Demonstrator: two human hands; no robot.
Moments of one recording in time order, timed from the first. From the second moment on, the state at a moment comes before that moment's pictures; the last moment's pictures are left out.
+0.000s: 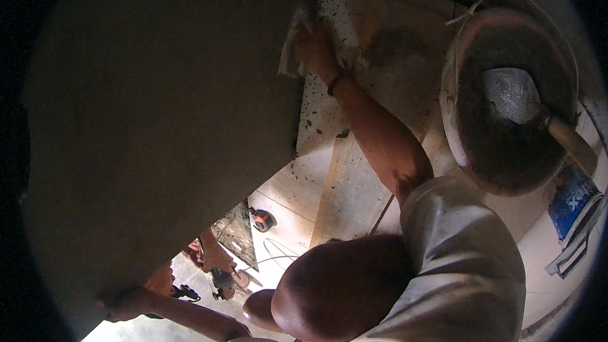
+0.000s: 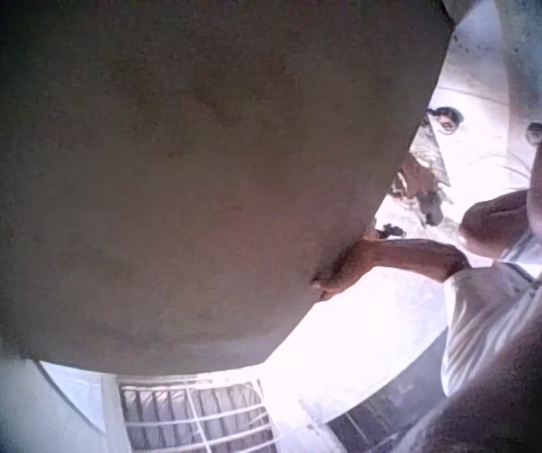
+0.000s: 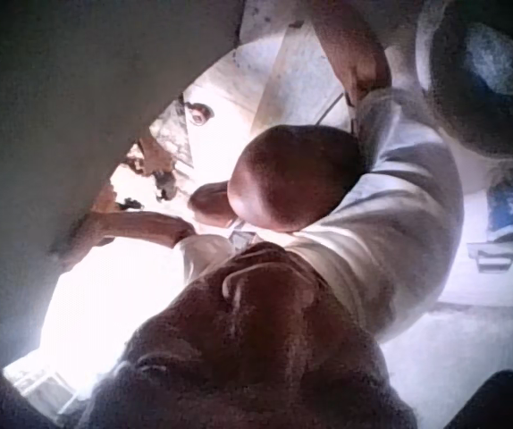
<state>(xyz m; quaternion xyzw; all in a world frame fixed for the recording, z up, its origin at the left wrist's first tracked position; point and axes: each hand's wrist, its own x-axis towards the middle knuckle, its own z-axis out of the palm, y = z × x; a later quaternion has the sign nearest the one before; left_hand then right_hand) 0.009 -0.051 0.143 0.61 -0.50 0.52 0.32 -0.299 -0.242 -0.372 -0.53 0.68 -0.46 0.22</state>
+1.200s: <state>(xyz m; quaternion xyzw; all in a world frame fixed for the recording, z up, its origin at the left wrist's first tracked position) 0.019 -0.035 0.173 0.62 -0.47 0.49 0.40 -0.318 -0.264 -0.224 -0.46 0.56 -0.57 0.39</state>
